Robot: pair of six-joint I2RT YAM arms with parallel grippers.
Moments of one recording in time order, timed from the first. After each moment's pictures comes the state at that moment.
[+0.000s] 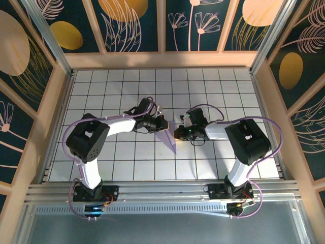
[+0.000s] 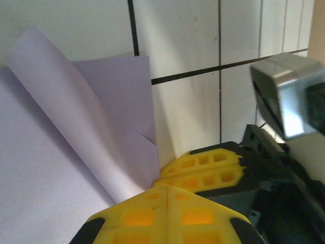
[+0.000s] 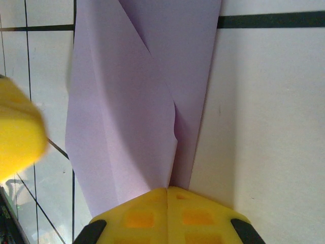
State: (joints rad) left arm -0.62 1.89 1.05 -0.06 0.55 -0.80; right arm 0.51 1.73 0.72 0.03 -0.54 0.54
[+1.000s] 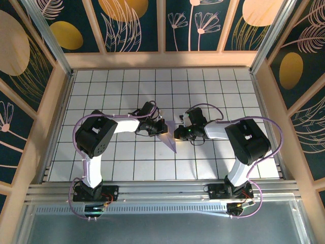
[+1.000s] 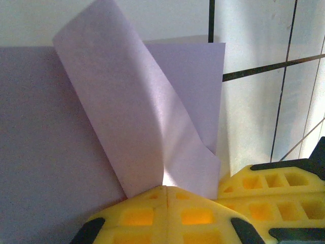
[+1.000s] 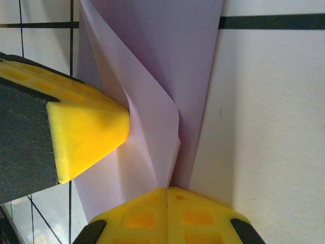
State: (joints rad) left arm -0.62 1.98 1.07 -0.07 0.51 -0.80; right arm 0.51 1.73 0.74 -0.01 -0.52 0.52
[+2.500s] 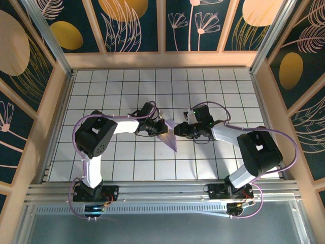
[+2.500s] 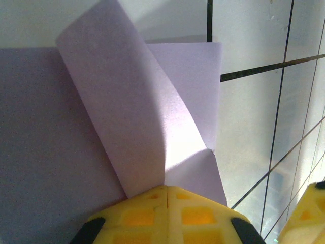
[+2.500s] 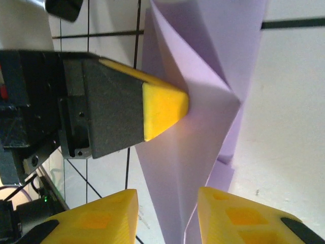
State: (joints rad) left arm -0.63 1.97 1.04 -0.04 0.50 -0.80; right arm 0.49 1.56 0.71 -0.07 -0.63 0.59
